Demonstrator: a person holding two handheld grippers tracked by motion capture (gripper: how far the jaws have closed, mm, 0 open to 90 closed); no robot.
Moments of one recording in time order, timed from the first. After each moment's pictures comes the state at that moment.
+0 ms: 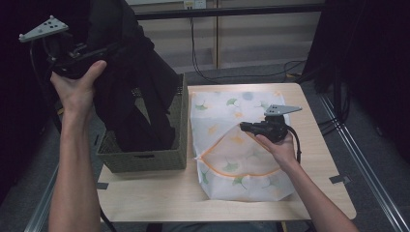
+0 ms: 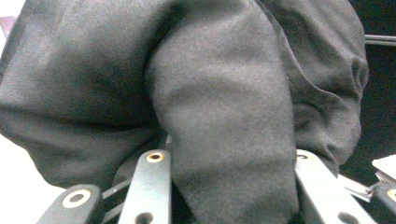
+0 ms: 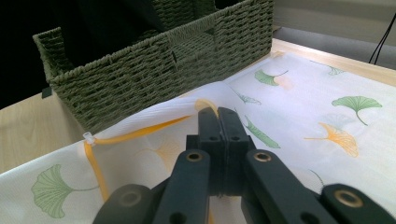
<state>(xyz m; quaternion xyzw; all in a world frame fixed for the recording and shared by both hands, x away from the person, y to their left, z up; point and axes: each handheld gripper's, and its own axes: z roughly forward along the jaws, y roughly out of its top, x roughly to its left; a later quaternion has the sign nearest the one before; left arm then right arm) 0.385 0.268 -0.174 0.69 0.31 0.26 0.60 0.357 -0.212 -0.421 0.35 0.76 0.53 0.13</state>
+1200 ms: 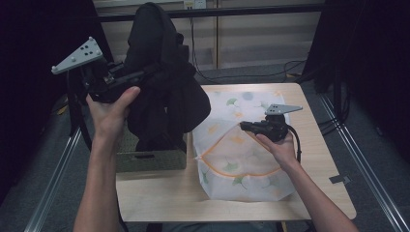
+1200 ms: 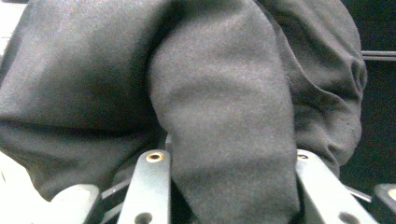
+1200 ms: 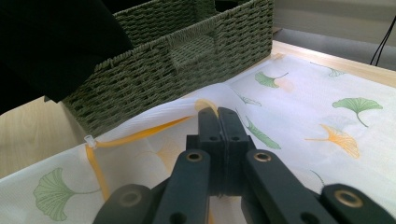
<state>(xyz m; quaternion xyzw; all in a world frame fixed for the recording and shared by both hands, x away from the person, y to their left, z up) 0.331 0.199 -0.194 0.70 0.20 0.19 0.66 0.358 -0.214 -0.420 0.35 0.76 0.54 0.13</state>
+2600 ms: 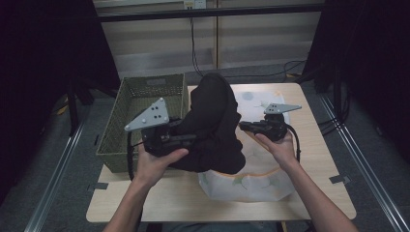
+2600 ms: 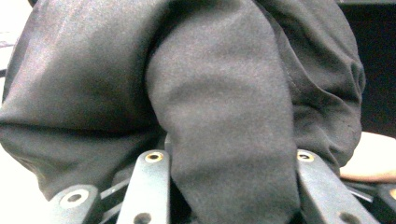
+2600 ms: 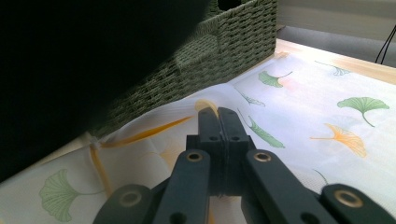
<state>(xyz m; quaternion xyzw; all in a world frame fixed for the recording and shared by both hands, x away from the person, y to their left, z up) 0.279 0.121 -0.286 0.77 0.11 0.07 0.62 0.359 -0.211 -0.417 0.35 0.76 0.54 0.12</state>
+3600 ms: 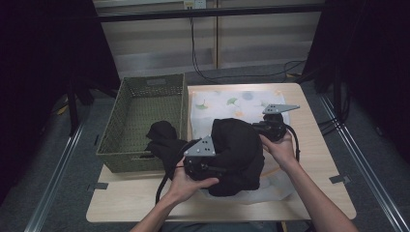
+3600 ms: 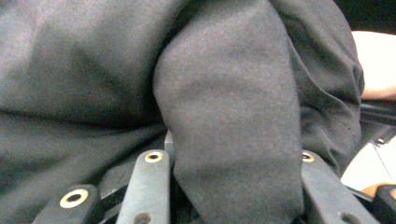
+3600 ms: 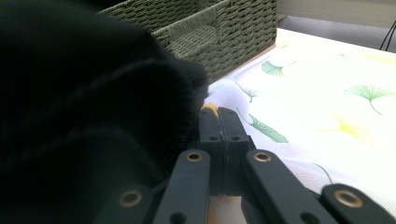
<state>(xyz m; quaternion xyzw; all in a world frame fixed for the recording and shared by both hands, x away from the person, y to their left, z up) 0.279 0.057 -0.399 0.84 0.09 -0.02 0.54 0.362 -0.211 -0.421 0.36 0.76 0.53 0.10</state>
